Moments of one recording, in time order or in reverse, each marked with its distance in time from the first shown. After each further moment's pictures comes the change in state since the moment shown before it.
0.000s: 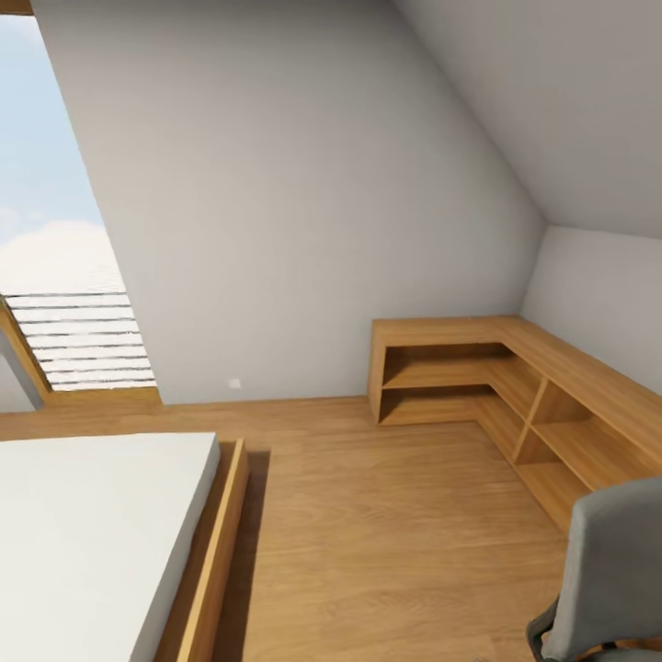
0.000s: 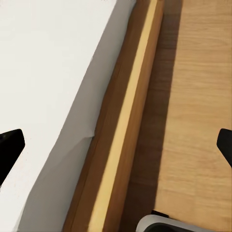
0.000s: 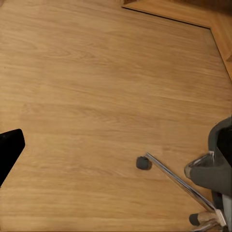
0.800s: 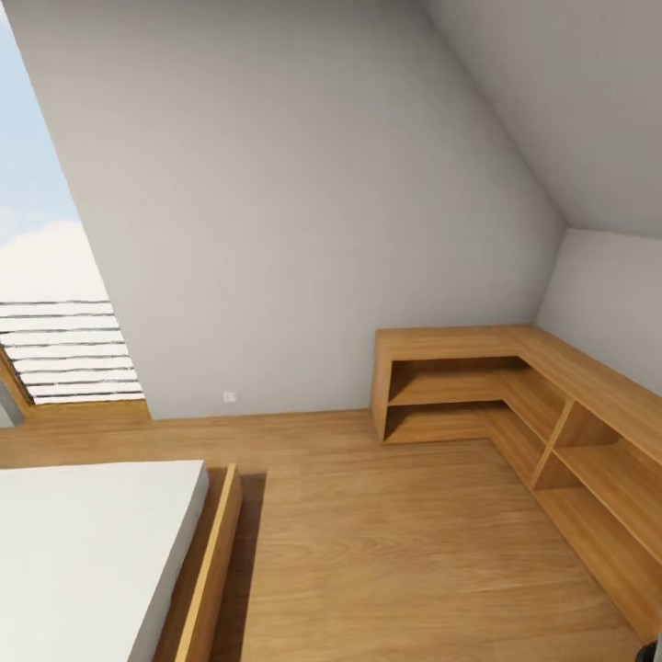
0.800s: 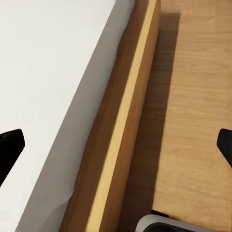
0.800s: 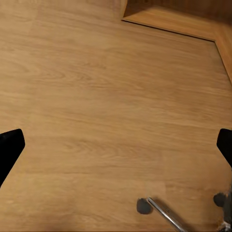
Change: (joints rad) left arm 0.000 -0.002 0.001 0.000 0.000 0.000 0.002; right arm 0.000 0.000 0.000 0.000 0.000 0.000 -0.001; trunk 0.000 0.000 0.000
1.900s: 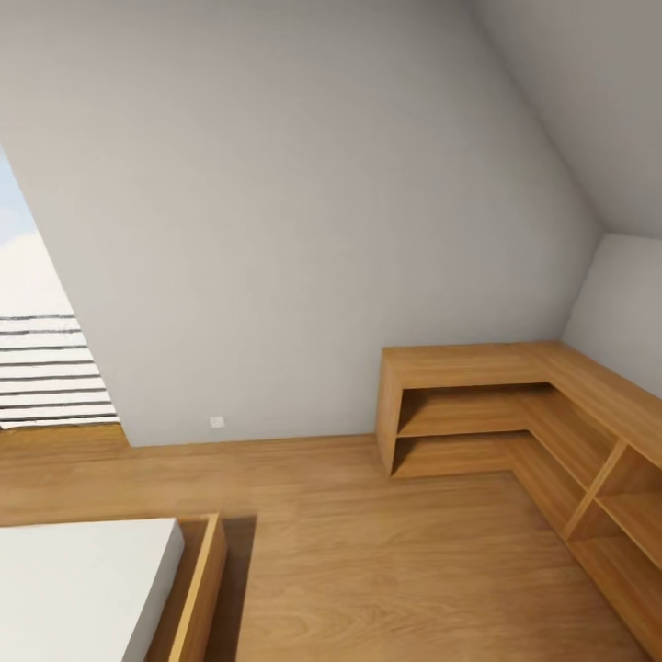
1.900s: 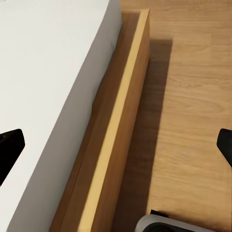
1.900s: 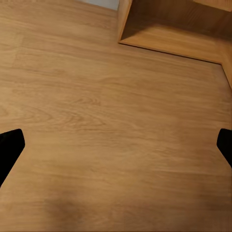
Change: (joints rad) left arm 0.000 0.000 0.000 0.000 0.000 0.000 -0.002; right arm 0.000 -0.001 0.000 0.000 0.000 0.002 -0.001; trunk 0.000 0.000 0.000
